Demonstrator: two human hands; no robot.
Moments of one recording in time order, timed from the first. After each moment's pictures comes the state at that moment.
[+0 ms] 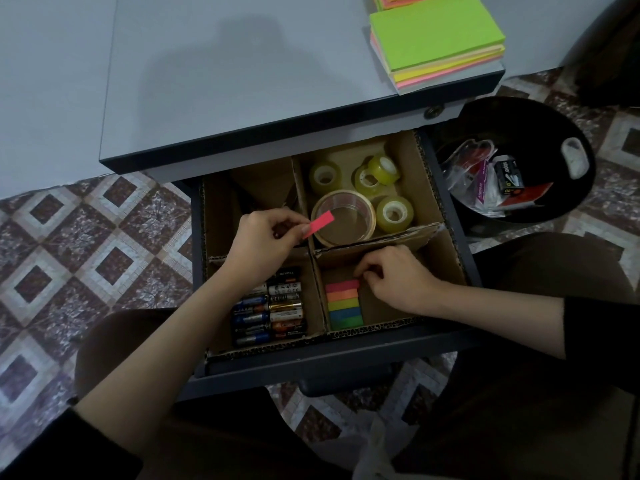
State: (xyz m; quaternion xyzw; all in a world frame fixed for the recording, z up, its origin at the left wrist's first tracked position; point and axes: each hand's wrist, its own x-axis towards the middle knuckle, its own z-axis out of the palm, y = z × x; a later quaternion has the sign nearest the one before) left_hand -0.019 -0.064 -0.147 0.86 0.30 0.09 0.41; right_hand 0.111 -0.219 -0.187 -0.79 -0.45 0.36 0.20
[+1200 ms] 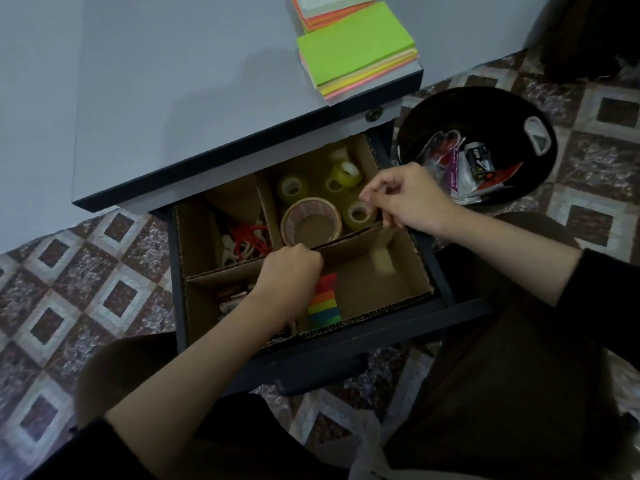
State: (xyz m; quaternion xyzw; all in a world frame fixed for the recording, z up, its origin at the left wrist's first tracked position) left_hand 0.021 -0.132 -0.139 0.95 0.19 -0.25 -0.01; right_hand 0.187 -0.229 -0.154 -0.75 -0.34 0.33 0.46
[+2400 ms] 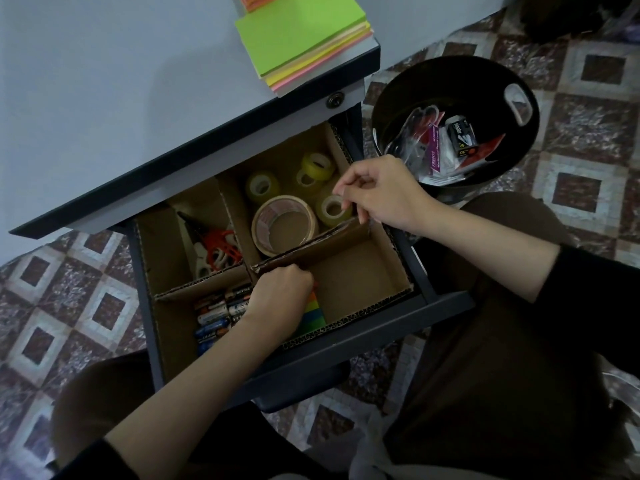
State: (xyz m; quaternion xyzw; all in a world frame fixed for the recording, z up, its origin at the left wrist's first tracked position) left_hand 0.025 -0.146 -0.164 0.95 0.15 -0.28 -0.02; right_hand 0.192 -0.231 -0.169 -0.73 -0.32 0.33 0.51
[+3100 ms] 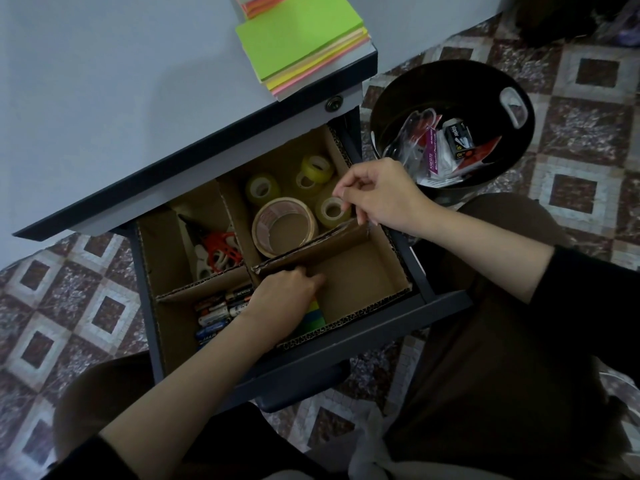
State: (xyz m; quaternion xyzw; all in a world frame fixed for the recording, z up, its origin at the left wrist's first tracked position) left_hand 0.022 -0.140 -0.170 0.95 0.07 -0.29 -0.03; right_hand 0.190 -0.232 -0.168 -0.72 -0.31 0.33 0.52
